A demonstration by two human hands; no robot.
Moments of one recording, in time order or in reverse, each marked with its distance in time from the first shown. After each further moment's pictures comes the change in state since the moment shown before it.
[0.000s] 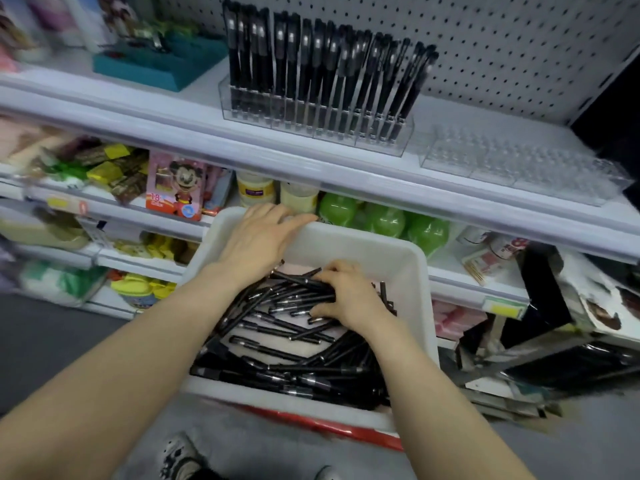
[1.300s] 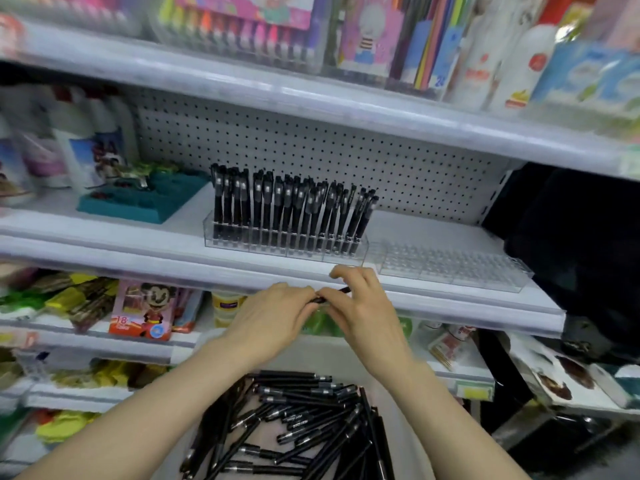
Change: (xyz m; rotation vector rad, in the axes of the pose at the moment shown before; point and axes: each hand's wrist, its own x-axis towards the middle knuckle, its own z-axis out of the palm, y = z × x) left_hand 0.060 0.041 -0.091 -0.109 -0.110 0.052; right_hand 0.005 -0.028 -0.115 -0.413 0.871 -0.372
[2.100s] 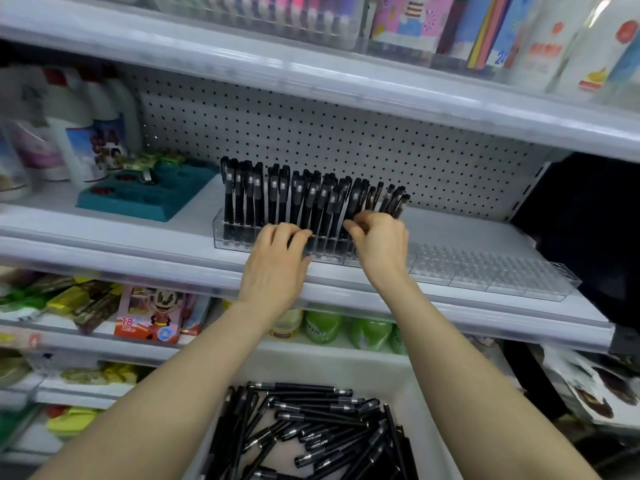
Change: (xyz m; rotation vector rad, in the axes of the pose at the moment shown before) left_hand 0.066 -0.061 0.018 0.137 0.417 -0.112; right_hand 0.121 0.037 0.038 0.255 0.035 0.661
